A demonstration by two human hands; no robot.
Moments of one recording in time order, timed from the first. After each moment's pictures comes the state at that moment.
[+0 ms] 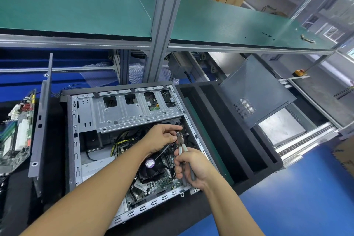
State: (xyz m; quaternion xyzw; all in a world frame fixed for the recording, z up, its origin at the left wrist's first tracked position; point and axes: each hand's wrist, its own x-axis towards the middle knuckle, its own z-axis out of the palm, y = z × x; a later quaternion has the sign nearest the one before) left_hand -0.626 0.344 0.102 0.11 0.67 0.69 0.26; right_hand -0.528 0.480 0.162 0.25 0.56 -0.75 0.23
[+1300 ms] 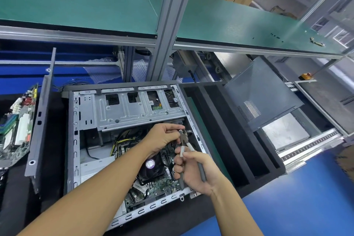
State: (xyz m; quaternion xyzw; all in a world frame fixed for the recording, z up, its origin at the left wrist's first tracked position) left_hand -0.625 0.351 0.104 0.06 0.60 0.76 0.25; right_hand -0.525 0.485 0.177 0.20 0.44 -0.83 0.28
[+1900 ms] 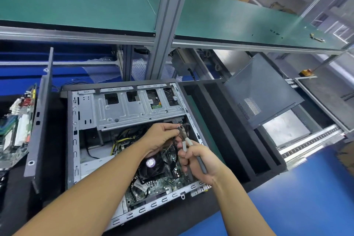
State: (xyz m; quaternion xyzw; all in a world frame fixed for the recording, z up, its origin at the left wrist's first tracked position) left_hand -0.628 0.347 0.101 -0.01 0.53 0.79 0.31; right_hand -0.544 0.497 0.171 0.17 0.55 -0.76 0.29
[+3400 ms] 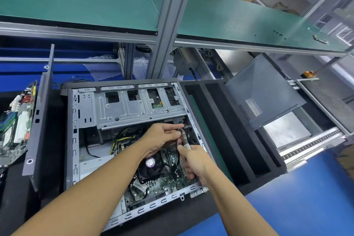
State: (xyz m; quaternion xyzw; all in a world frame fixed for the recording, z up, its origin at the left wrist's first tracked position) left_hand -0.626 0.343 0.100 0.03 0.52 0.79 0.31; right_hand -0.546 0.487 0.157 0.25 0.76 -0.55 0.24
